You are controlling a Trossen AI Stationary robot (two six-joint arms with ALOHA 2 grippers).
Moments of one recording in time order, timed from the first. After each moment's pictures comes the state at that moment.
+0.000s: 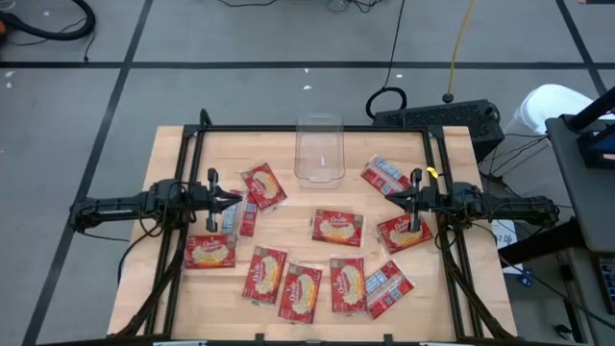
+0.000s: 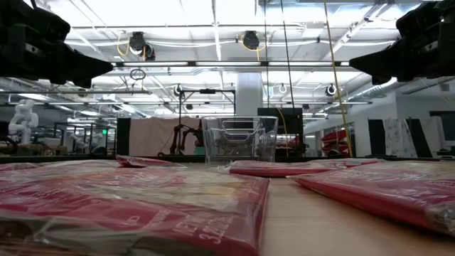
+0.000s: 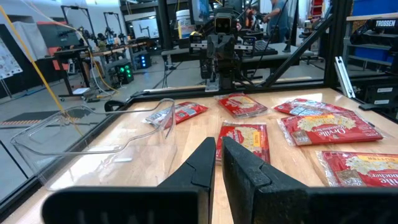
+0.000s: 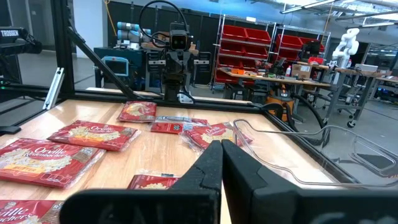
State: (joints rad) left arm 0.09 0.03 0.01 0.02 0.04 0.12; right arm -0.01 0.01 0.01 0.02 0.10 -0.12
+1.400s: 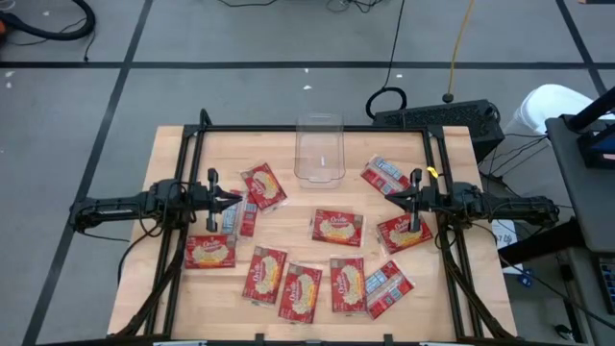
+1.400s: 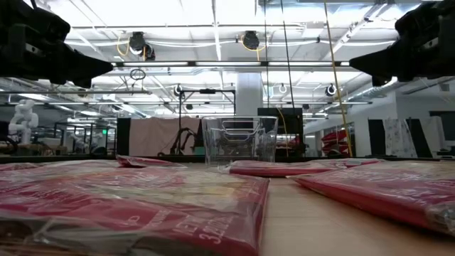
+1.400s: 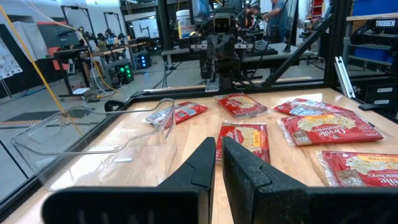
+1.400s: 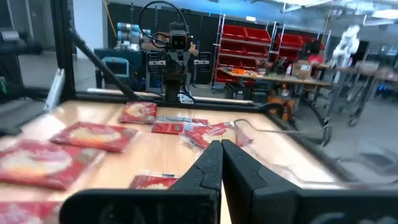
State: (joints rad) left arm 0.09 0.03 0.01 0.02 0.04 0.12; right arm 0.00 0.01 0.01 0.02 0.10 -0.04
